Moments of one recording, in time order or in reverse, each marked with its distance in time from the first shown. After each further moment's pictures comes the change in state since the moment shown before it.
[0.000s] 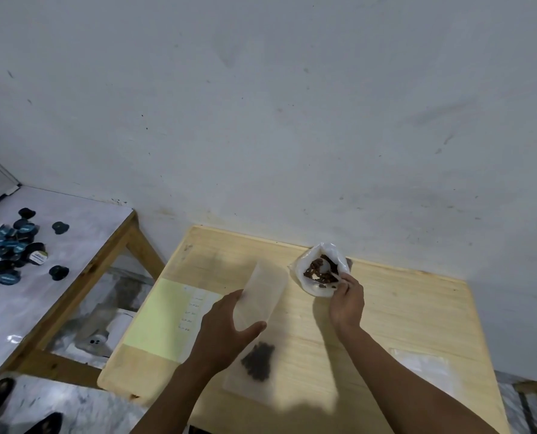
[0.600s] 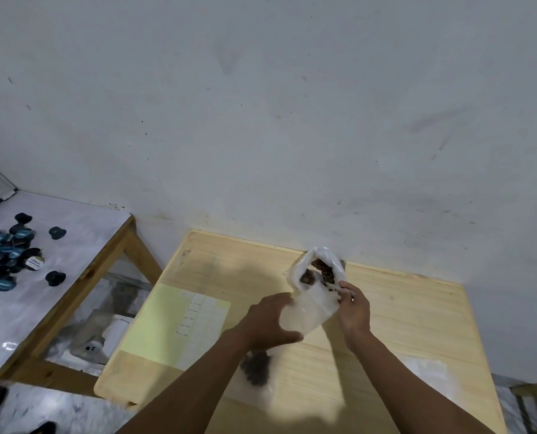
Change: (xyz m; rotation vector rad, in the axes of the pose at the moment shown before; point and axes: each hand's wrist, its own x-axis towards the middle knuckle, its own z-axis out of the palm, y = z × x) left_hand 0.050 0.029 0.051 0.219 -0.460 0.154; right_hand -0.003 -0.005 -0.021 0.143 -0.099 0.187
